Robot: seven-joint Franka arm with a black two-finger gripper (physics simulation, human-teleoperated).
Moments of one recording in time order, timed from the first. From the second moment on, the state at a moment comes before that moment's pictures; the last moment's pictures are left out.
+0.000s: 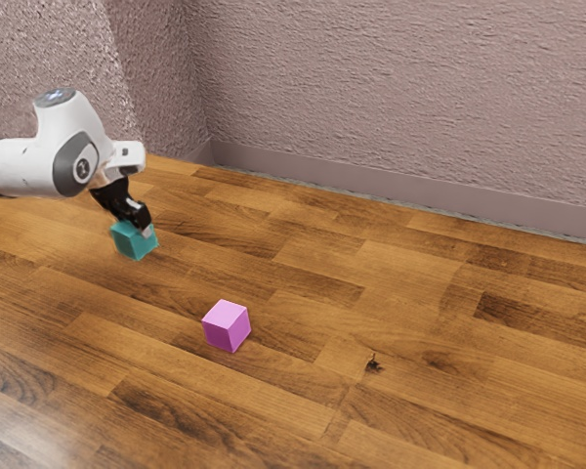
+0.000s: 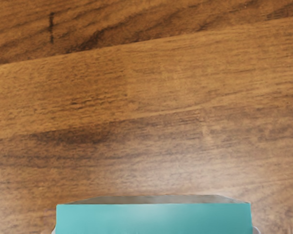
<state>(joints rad) 0.57 0.30 -0.26 -1.88 0.07 2.44 0.42</state>
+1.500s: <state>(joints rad) 0.55 0.08 -0.58 -2.29 0.15 2.69 -0.15</state>
